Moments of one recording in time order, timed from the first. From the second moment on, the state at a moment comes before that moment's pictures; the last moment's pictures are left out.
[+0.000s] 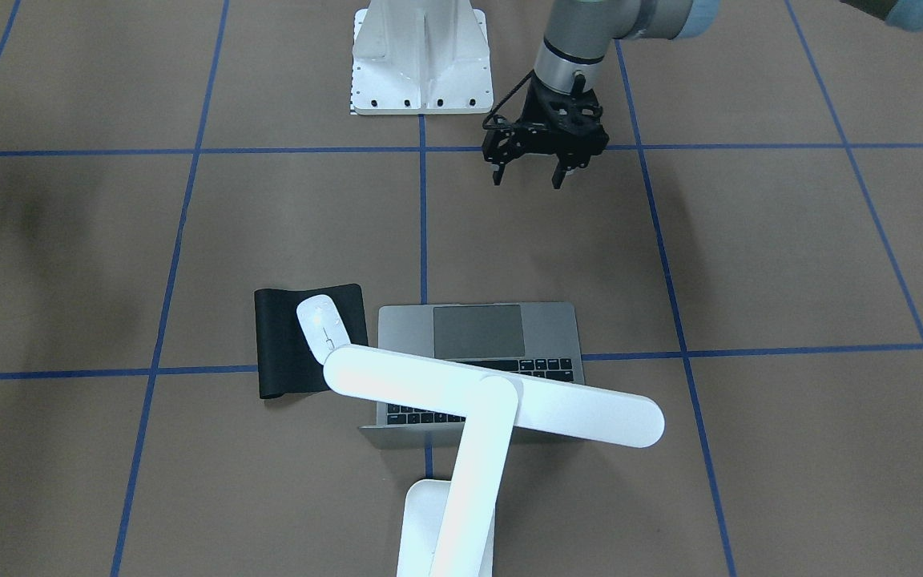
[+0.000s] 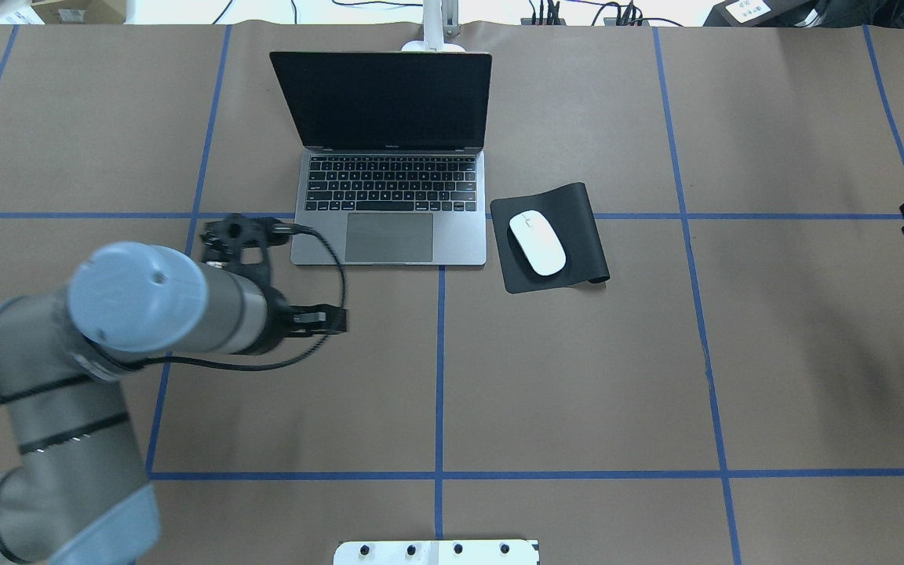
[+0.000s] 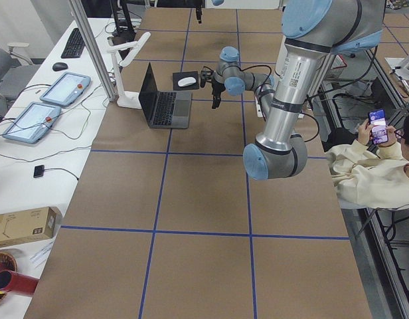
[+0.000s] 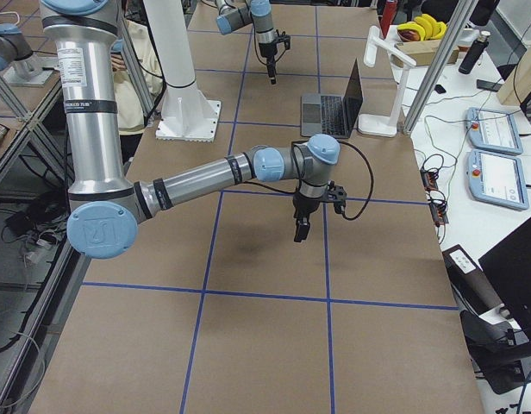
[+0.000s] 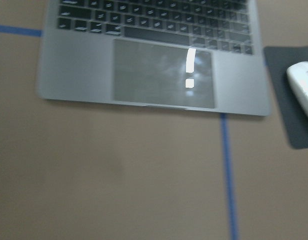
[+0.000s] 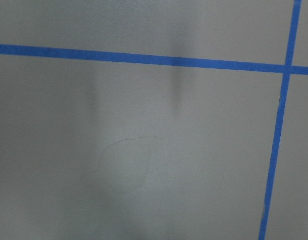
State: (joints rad) left arm -0.49 -1.92 -2.04 -1.66 -1.76 -1.30; right arm 1.26 -1.51 1.83 -1.79 2.19 0.33
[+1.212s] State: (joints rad) left arm -1.33 -1.58 -1.72 -1.64 -2.26 -0.15; right arm 1.54 -1.58 1.63 -1.74 2.24 -0.15
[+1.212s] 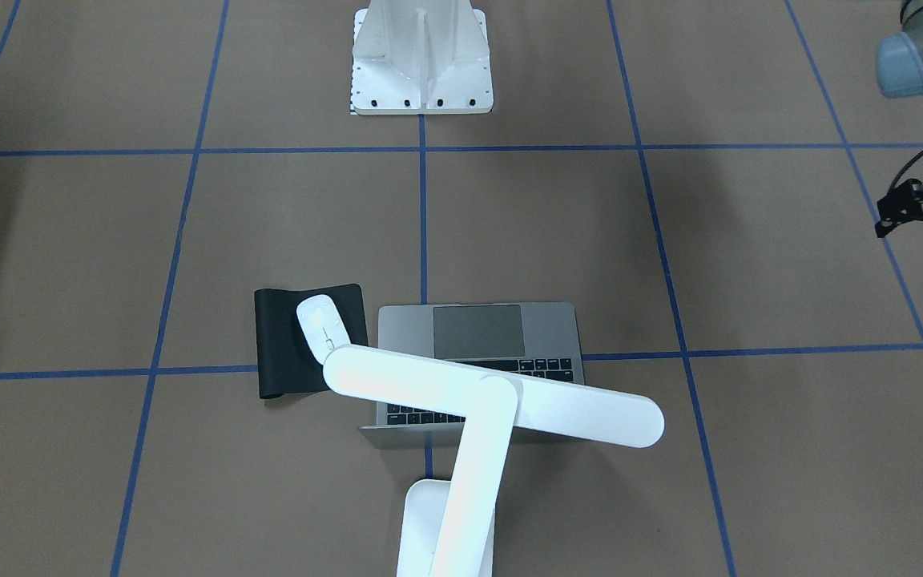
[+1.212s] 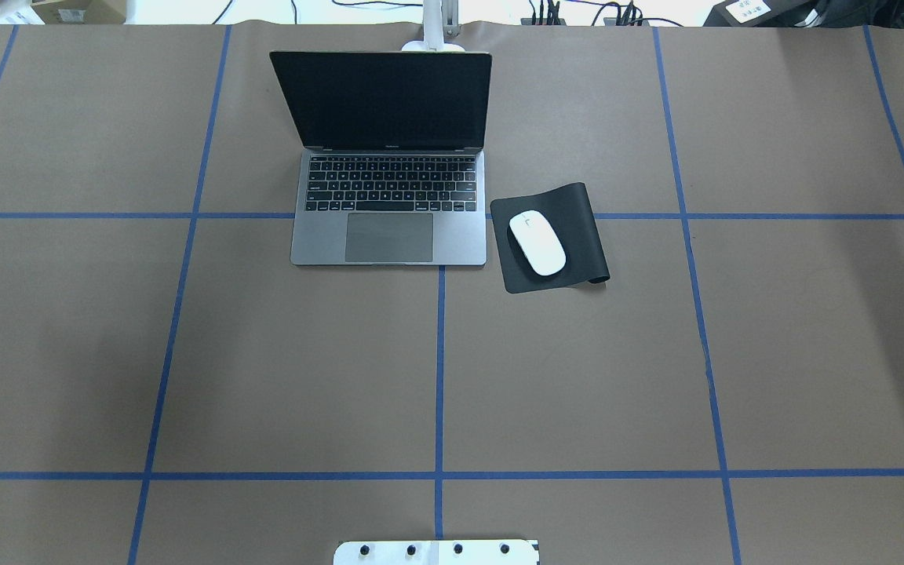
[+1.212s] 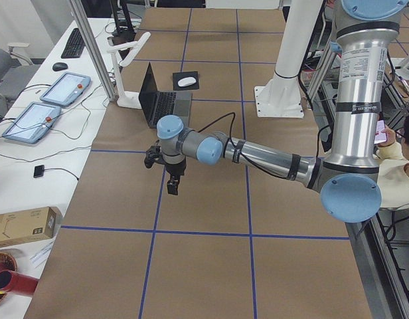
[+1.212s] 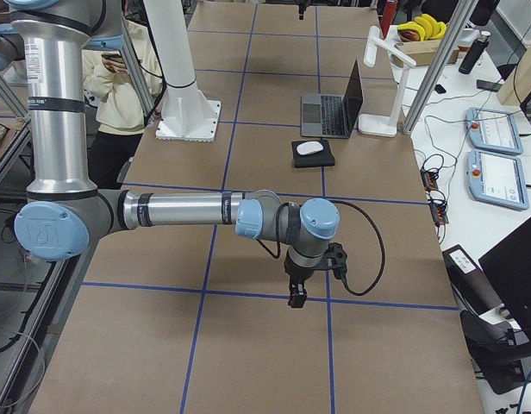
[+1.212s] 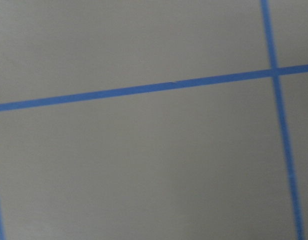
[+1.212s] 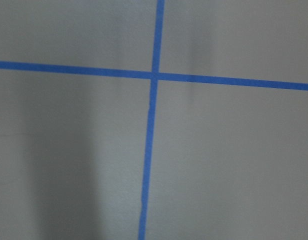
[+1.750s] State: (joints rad) left arm -1.60 -1.57 -1.50 -1.64 -2.33 0.29; right arm 1.55 -1.59 1.63 -1.72 2.23 -0.19
